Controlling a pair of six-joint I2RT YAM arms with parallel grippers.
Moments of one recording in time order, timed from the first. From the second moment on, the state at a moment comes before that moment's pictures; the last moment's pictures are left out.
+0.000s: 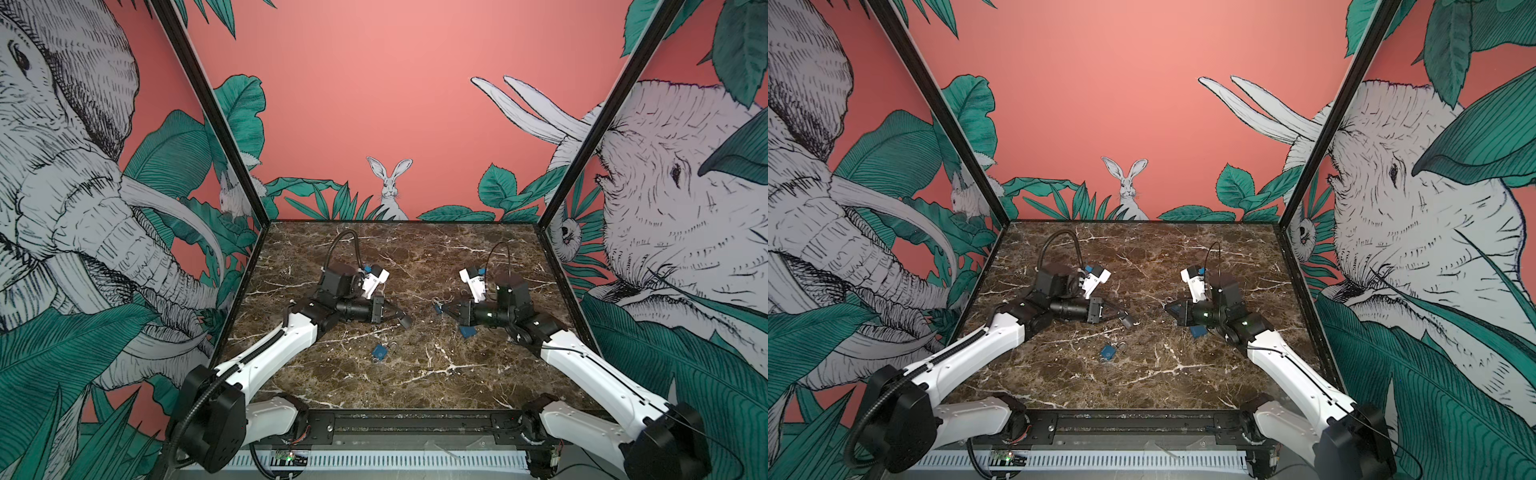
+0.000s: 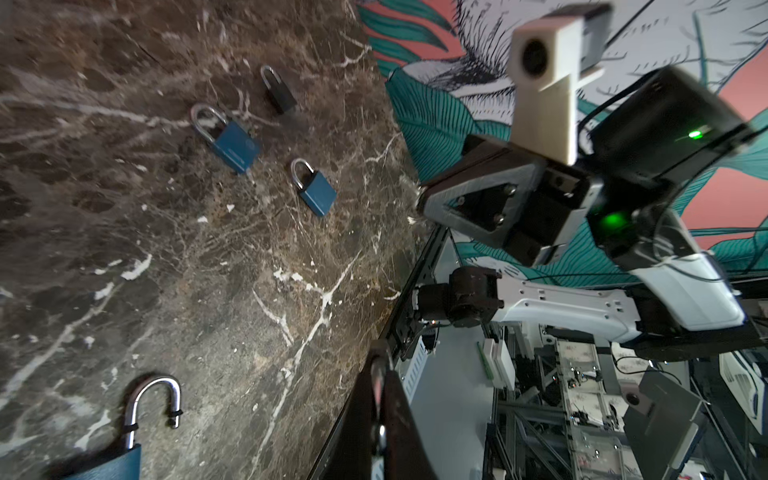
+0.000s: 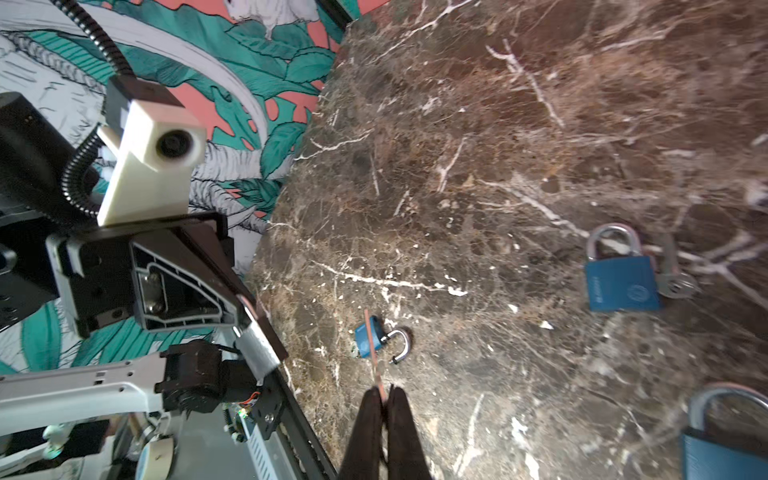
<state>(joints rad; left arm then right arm) -0.56 1.25 0.80 -0.22 0.86 -0.55 0.46 1.03 0.71 -0.28 -0.54 0.47</state>
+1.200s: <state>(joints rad) -0.81 1.96 1.18 -0.29 0.75 -0.46 0.45 0.91 0.53 -0.42 -0.31 0.47</state>
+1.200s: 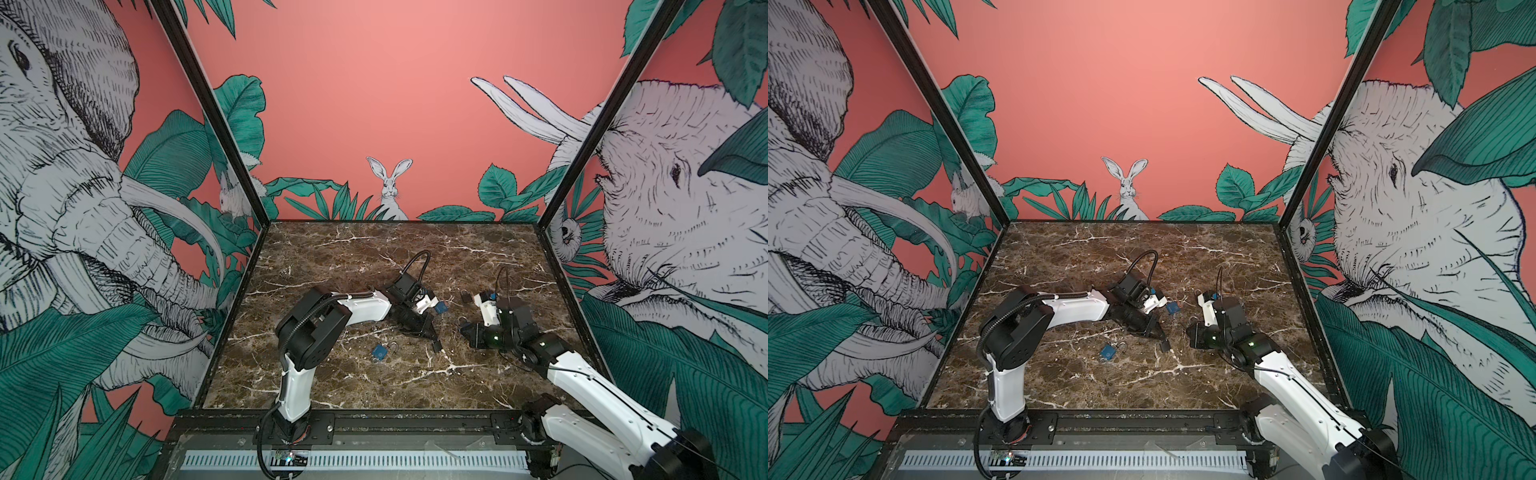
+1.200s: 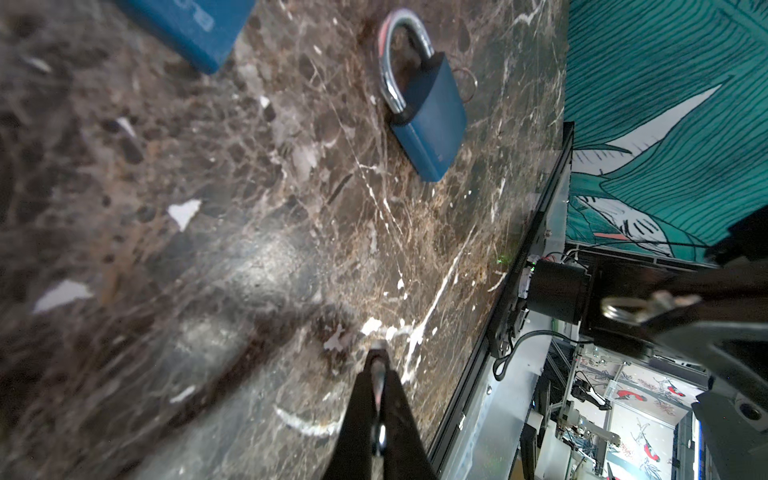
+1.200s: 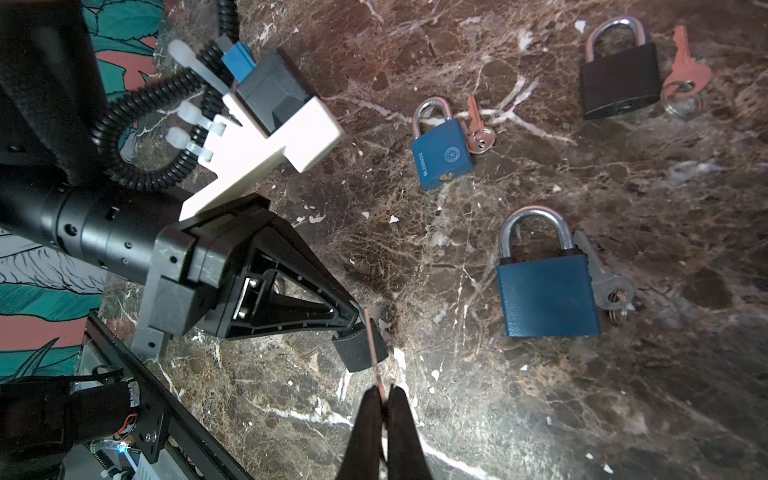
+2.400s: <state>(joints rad) -0.65 1.82 1.11 -0.27 0.62 -0.50 0.59 1.23 0.46 -0.18 -0.20 0.58</state>
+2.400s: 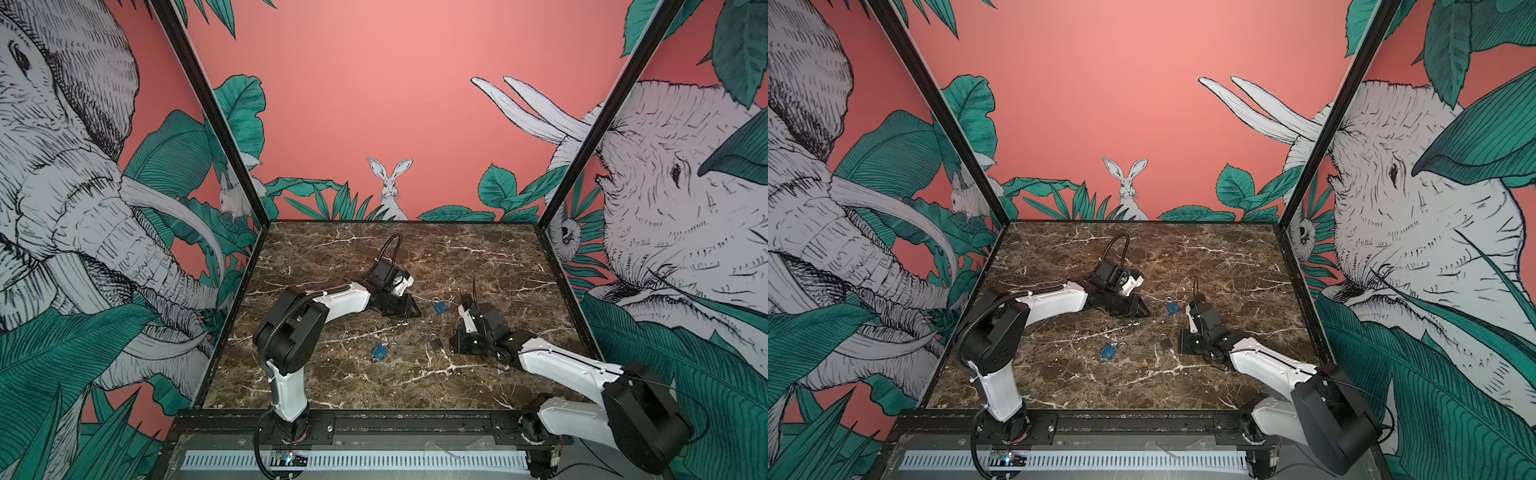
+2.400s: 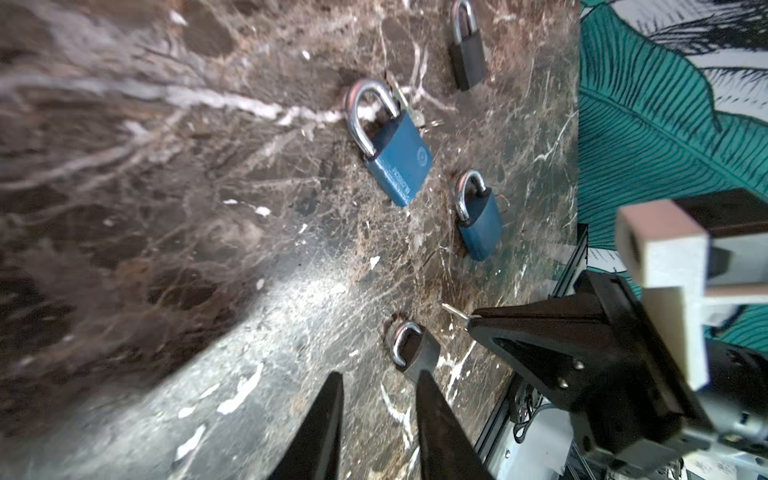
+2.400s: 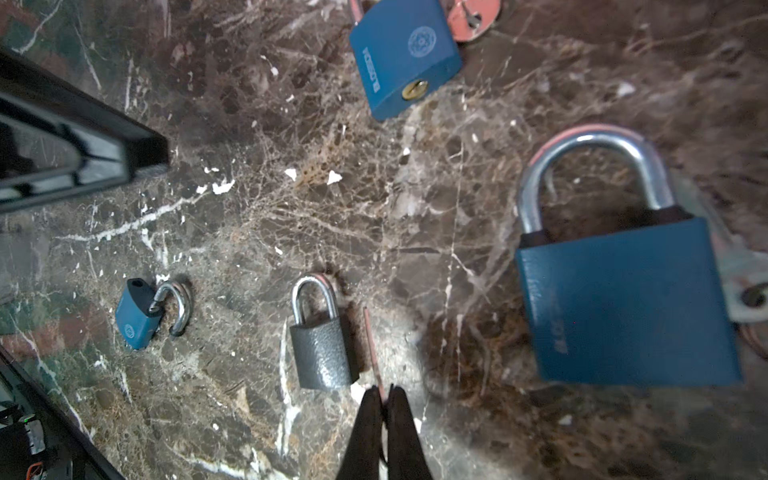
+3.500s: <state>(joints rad) -0.34 1.35 0.86 -0.31 0.55 -0.50 0.88 1.21 0.72 -0.35 0.06 0.58</state>
